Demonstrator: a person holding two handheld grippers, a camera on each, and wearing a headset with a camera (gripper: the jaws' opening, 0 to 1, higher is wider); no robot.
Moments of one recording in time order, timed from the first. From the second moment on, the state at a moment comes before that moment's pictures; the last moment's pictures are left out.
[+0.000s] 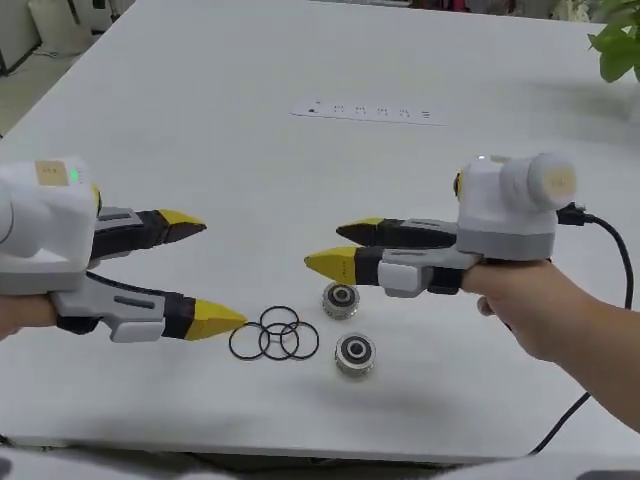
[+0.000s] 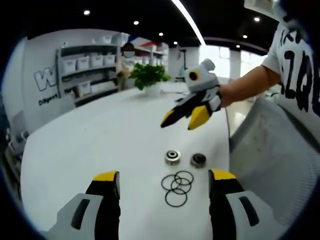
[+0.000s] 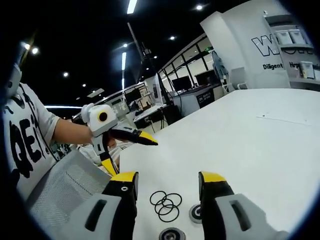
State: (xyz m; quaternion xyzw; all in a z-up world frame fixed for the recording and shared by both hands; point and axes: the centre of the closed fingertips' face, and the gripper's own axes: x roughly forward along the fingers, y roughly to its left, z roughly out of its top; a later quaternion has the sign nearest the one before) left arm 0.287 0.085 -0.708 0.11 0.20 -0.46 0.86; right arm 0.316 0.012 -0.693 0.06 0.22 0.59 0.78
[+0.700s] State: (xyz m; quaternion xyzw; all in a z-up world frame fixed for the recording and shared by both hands) left arm 0.289 0.086 -0.698 0.11 0.19 -0.46 0.86; right arm 0.322 -0.018 -0.676 0.04 0.18 0.58 0.80
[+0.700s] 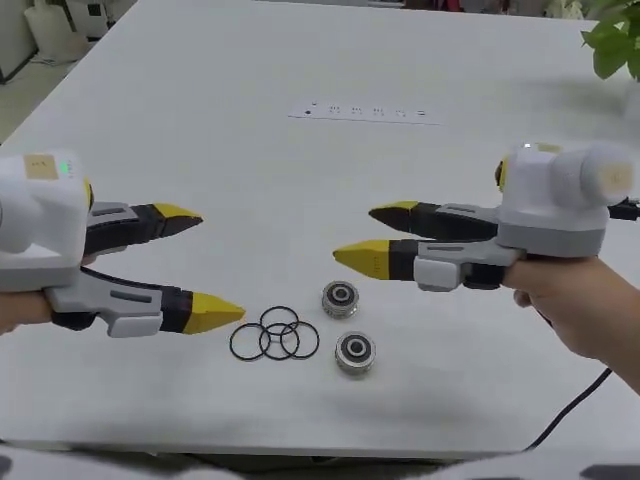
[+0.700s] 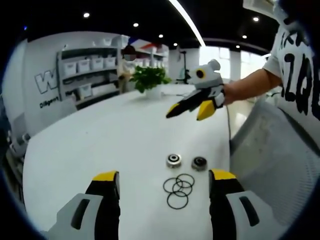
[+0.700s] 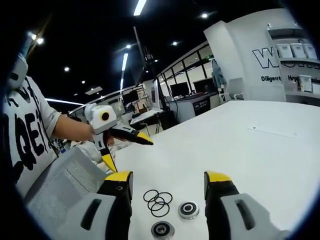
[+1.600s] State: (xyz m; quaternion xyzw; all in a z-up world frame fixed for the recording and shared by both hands) left arm 0.286 0.090 -0.699 0.11 0.20 -0.45 0.86; right arm 0.308 -0.061 -0.691 -0.02 0.17 0.56 0.81
